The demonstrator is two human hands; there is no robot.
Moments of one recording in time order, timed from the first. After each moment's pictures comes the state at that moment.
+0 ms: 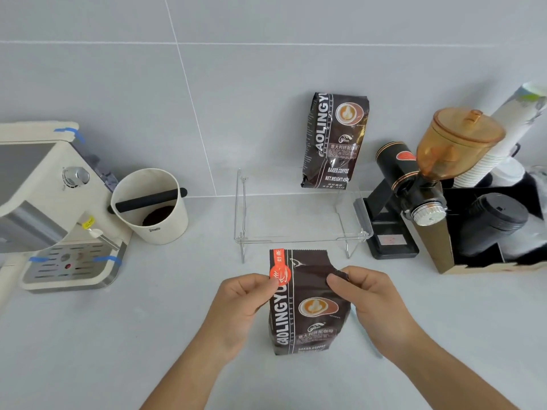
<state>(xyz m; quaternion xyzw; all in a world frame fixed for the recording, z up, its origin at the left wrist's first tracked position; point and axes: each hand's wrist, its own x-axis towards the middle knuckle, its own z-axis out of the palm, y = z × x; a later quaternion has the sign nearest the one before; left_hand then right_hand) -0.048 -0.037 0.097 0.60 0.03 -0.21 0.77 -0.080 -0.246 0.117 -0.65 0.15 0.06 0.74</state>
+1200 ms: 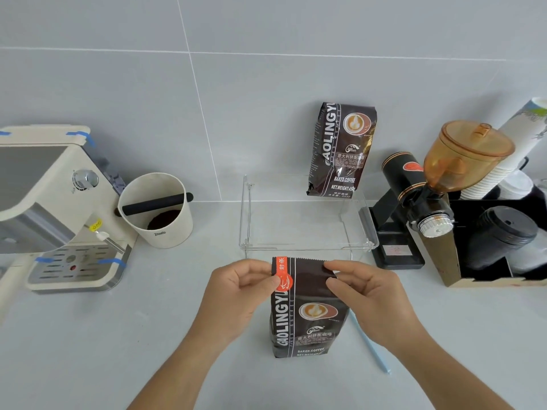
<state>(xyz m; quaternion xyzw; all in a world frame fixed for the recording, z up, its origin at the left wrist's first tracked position) -0.035 -0.031 0.127 0.73 0.04 -0.11 0.67 -0.067 -0.243 0.128 -0.77 0.09 0.00 0.63</state>
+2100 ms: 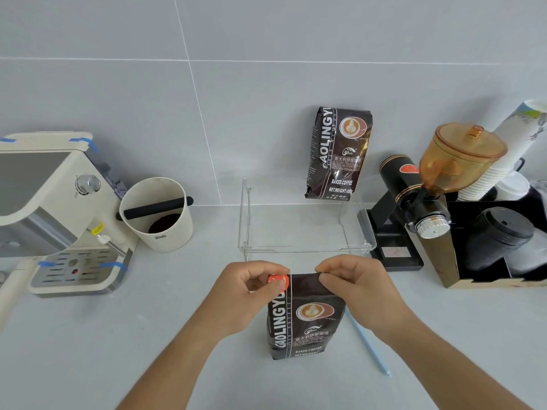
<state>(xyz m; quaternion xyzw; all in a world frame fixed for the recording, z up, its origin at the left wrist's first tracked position) -0.022 -0.029 0.122 0.78 -0.11 -0.15 0.59 -0.053 -0.238 0.142 -0.77 0.11 0.05 0.63</state>
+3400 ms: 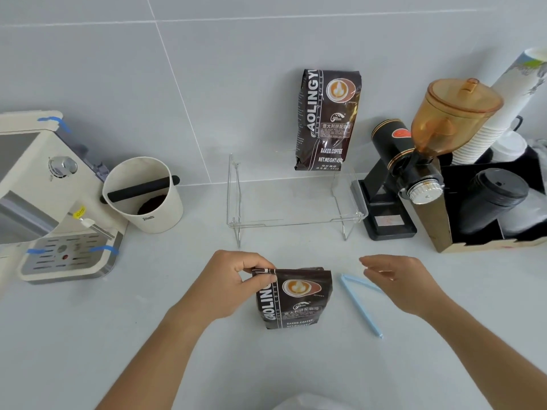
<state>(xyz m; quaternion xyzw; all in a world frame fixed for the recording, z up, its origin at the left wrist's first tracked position) -0.030 -0.026 0.104 0.86 -0.18 -0.13 0.47 -0.077 -0.344 0.053 -0.92 0.12 0.05 0.38</state>
